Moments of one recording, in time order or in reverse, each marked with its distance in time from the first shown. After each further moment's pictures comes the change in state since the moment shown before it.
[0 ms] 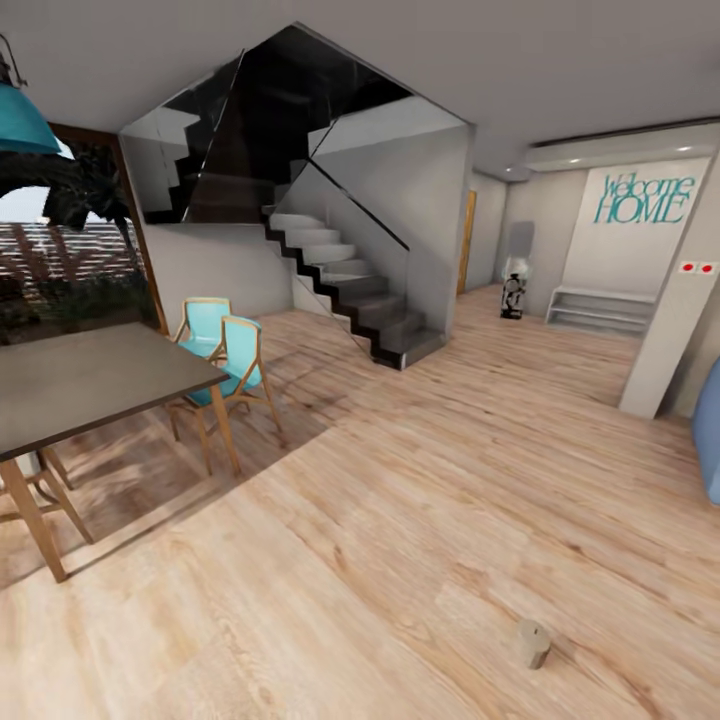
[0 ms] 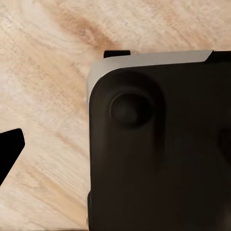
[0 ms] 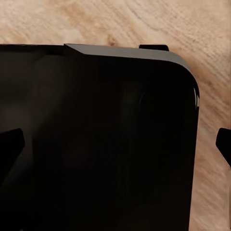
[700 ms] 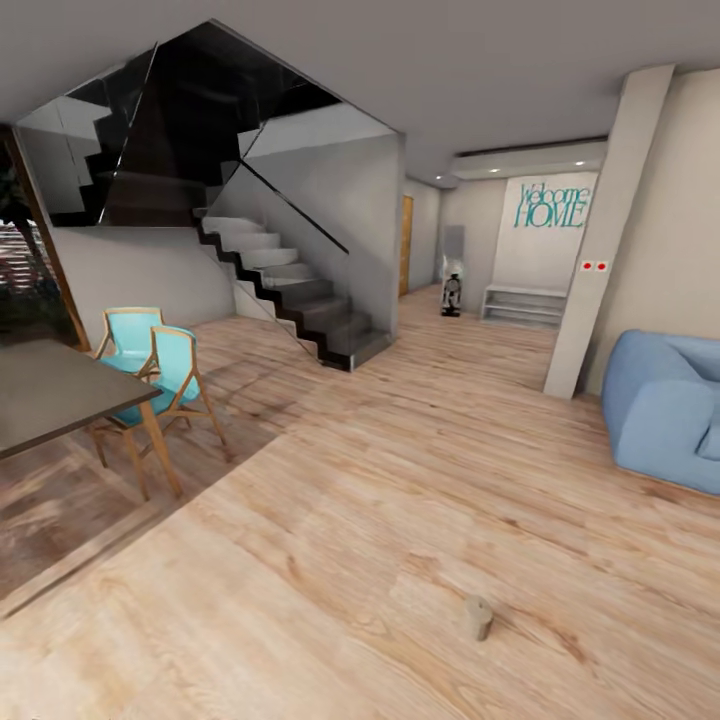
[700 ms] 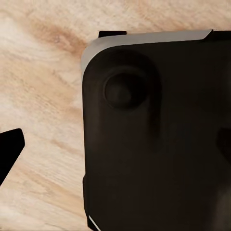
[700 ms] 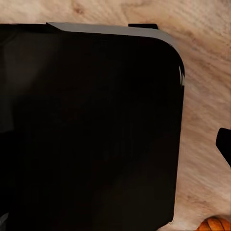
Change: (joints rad) left arm 0.000 -0.005 0.000 0.006 0.004 0.071 -0.006; right arm 0.000 -0.026 -0.003 0.000 -0.010 0.082 0.009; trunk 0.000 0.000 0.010
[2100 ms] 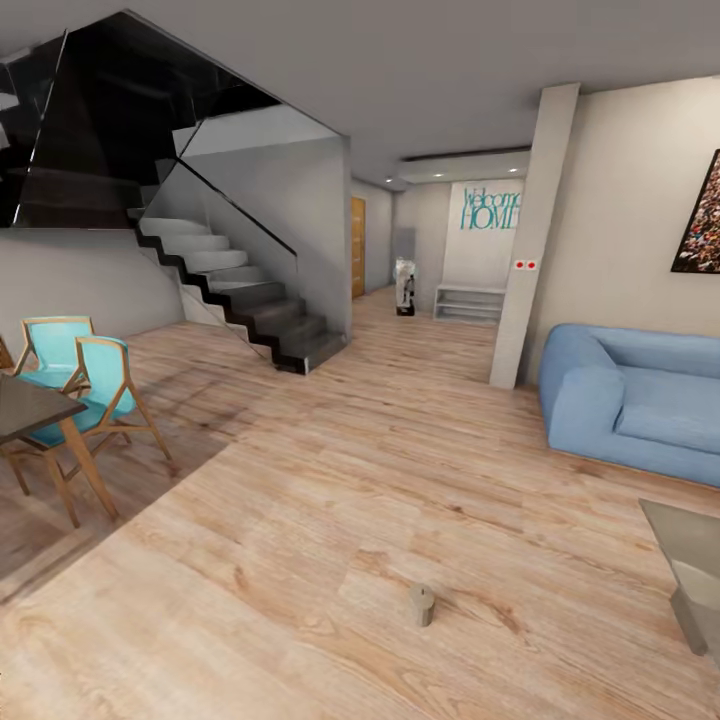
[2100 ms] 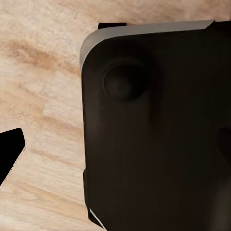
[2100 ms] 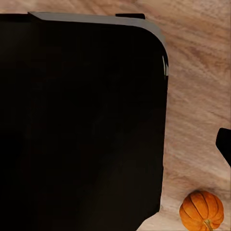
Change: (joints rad) left arm 0.000 0.000 -0.002 0.004 -0.003 0.028 0.001; right arm 0.000 -0.019 -0.003 0.000 -0.003 0.037 -0.008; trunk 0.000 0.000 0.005
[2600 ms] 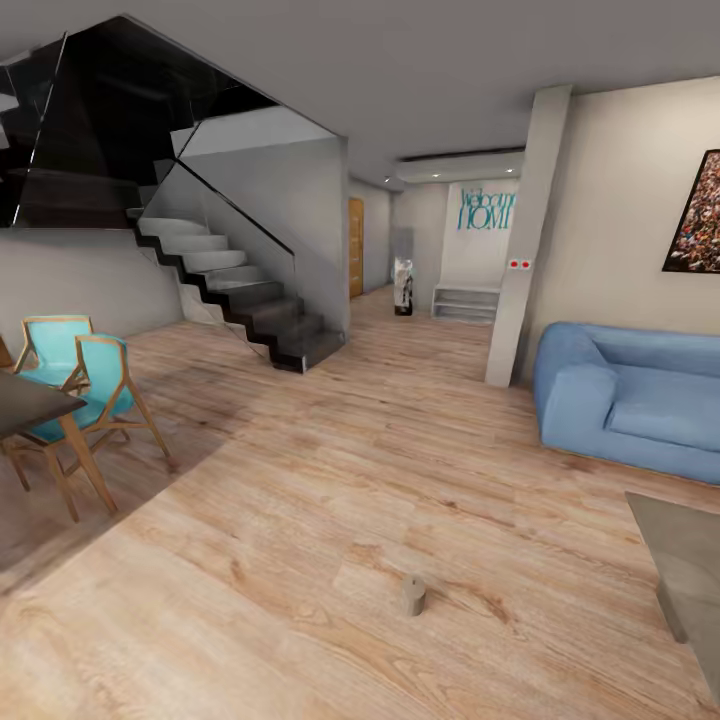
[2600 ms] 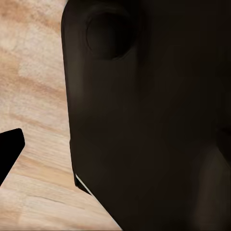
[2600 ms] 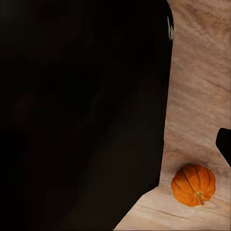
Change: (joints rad) left arm 0.001 -0.021 0.005 0.051 0.001 0.047 0.004; right arm 0.022 -0.001 0.003 0.002 0.007 0.049 0.003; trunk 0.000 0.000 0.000
